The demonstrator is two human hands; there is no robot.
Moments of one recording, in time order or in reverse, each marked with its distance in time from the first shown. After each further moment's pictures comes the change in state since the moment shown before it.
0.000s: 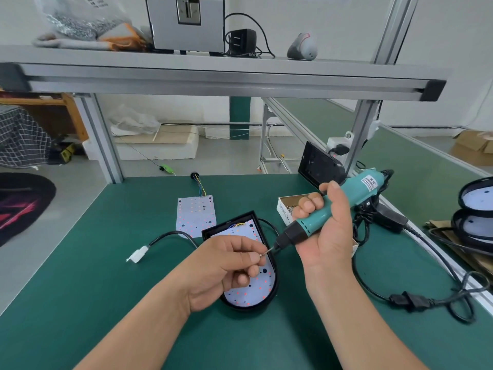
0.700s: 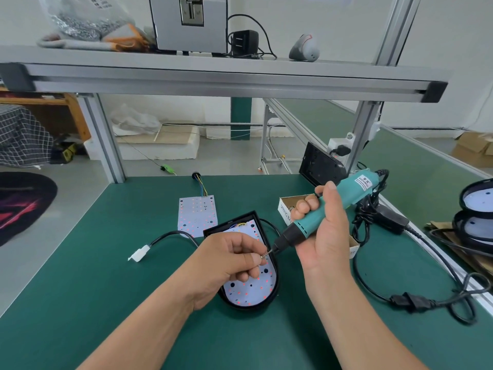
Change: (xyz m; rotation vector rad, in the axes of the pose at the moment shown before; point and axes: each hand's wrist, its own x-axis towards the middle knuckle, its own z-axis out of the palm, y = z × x) left_hand -0.001 0.000 0.000 0.256 0.072 0.131; right_hand 0.000 0.005 -0.001 -0.129 0.016 -0.041
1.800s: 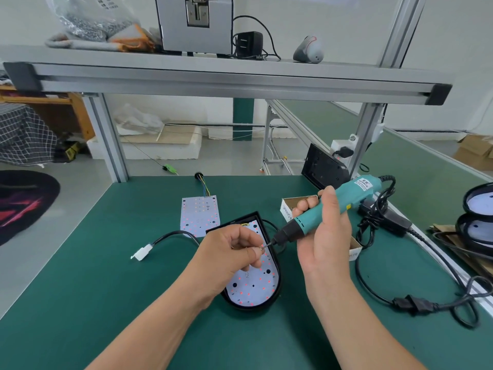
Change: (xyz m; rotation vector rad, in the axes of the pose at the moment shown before) left_hand 0.003 -0.004 0.003 0.161 0.186 0.139; right_hand -0.002 0.007 -0.002 -0.096 0.050 -0.092
